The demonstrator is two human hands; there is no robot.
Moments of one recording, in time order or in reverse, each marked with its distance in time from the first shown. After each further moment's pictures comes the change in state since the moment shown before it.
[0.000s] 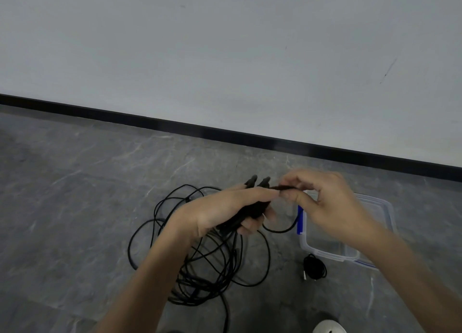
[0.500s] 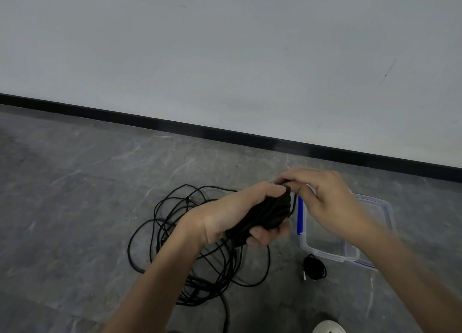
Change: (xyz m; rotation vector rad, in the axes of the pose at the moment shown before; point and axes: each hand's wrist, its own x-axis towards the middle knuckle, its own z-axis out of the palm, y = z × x) left_hand 0.006 -0.001 0.008 -0.162 -0.240 0.046; right_hand 0.005 0.011 0.001 -0.056 -0.006 -0.041
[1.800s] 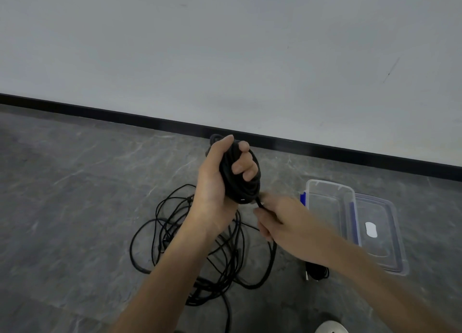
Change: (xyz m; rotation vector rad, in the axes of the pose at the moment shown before) left_hand 0.007 0.002 -0.005 -0.675 0.554 0.689; right_hand -0.001 -0.046 0.038 0.076 -0.349 0.274
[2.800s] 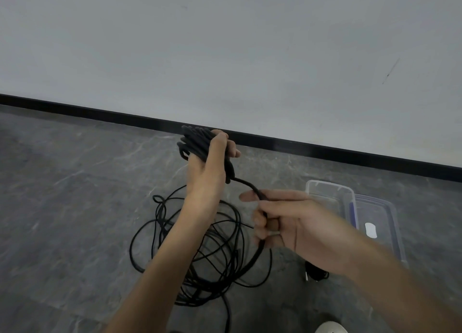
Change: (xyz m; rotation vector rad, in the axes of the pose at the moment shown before) left_hand 0.008 0.006 -0.008 0.682 0.304 0.390; right_hand -0.017 -0.017 -0.018 1.213 -0.218 0.230
